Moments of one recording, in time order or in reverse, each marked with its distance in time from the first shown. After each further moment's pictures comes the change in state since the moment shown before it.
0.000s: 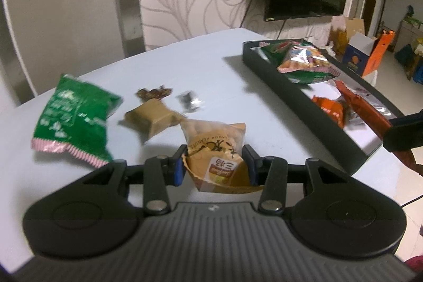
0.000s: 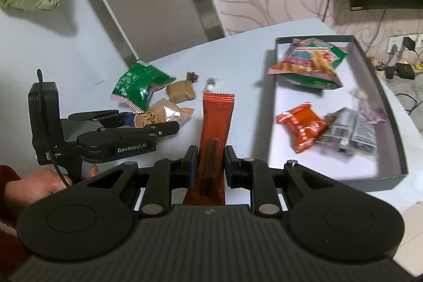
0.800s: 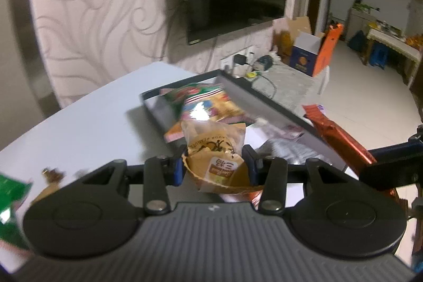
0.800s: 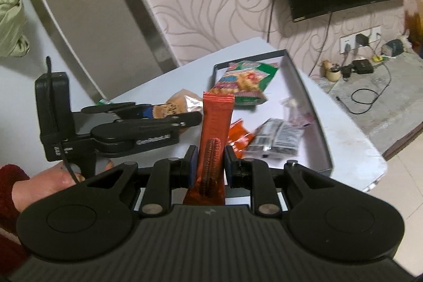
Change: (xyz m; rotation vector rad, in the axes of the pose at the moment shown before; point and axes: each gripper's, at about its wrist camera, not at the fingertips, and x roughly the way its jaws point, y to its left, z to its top) left arm 0.046 -0.109 0.066 0.166 -0.060 -0.207; right arm -0.062 -0.055 -0.004 0.135 -0.124 -0.127
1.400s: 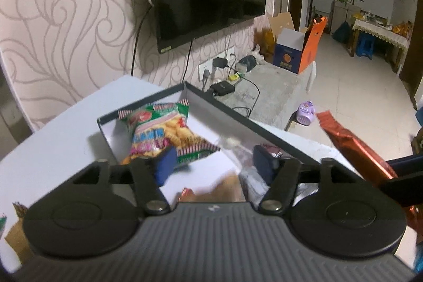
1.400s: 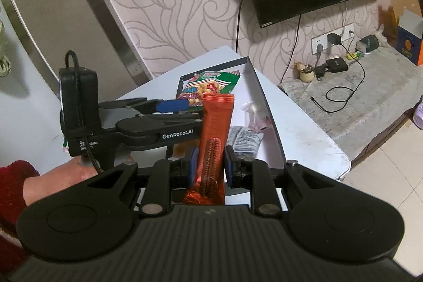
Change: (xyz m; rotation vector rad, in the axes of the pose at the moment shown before) left arm 0.039 -0.036 0.022 0.073 -0.018 -0.041; right arm -0.022 -0.037 0.003 0.064 -0.035 -0.081
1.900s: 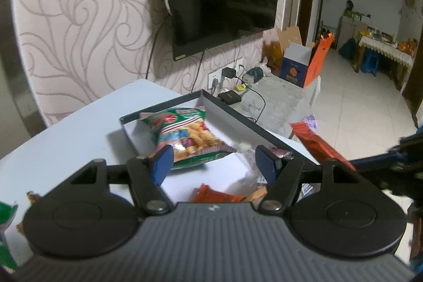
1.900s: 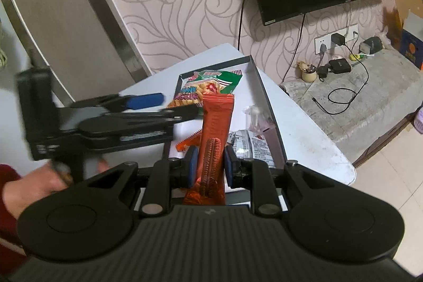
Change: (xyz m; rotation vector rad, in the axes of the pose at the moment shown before) left arm -0.036 0.024 -0.005 -0.076 -0.041 0.015; right arm 0.025 0.003 0.008 -0.035 0.027 -0.005
